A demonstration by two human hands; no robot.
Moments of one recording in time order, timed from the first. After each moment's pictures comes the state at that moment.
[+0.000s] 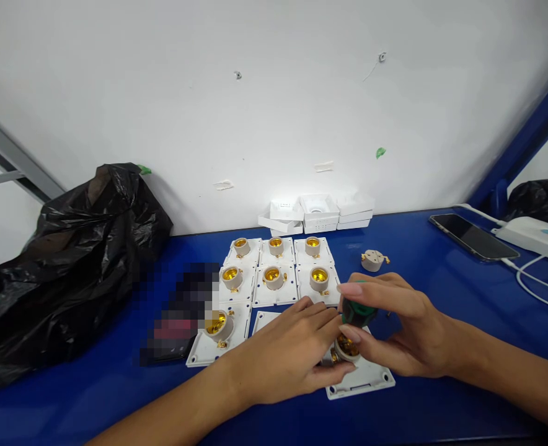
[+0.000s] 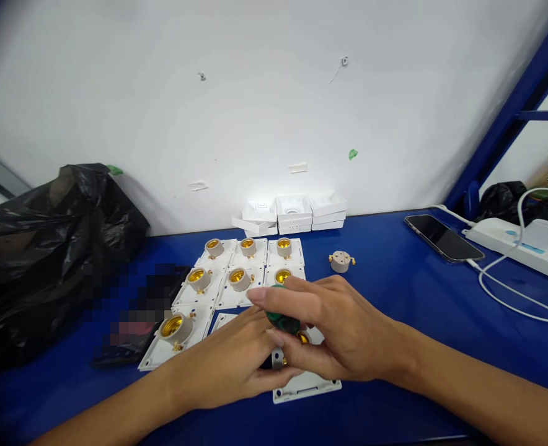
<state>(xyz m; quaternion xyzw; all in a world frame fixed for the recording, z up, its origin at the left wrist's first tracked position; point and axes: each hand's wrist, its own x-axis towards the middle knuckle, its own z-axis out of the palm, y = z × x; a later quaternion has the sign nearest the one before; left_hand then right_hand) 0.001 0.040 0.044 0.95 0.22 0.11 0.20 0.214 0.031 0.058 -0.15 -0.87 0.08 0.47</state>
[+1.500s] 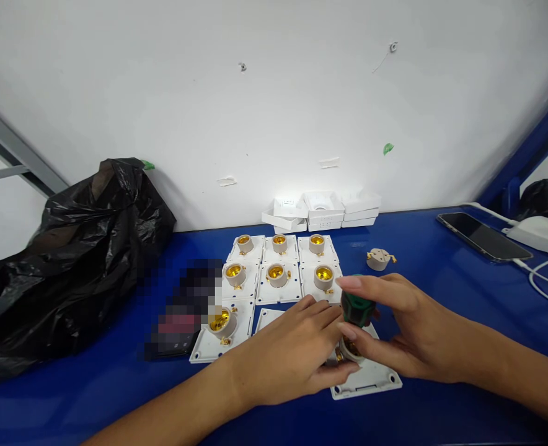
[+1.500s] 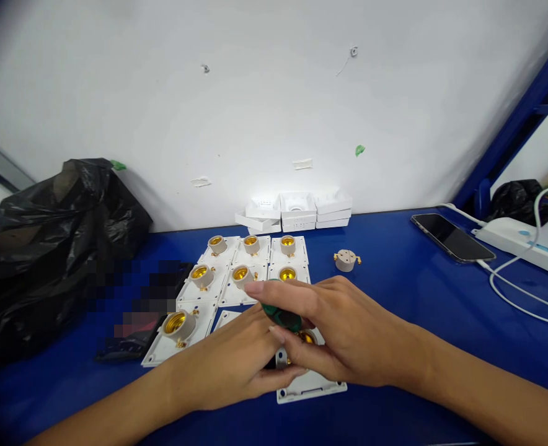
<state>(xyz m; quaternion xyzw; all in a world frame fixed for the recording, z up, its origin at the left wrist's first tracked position) 0.002 0.040 0.047 0.95 0.21 0.10 0.20 0.215 0.025 0.066 -0.21 -0.89 0.06 0.39</state>
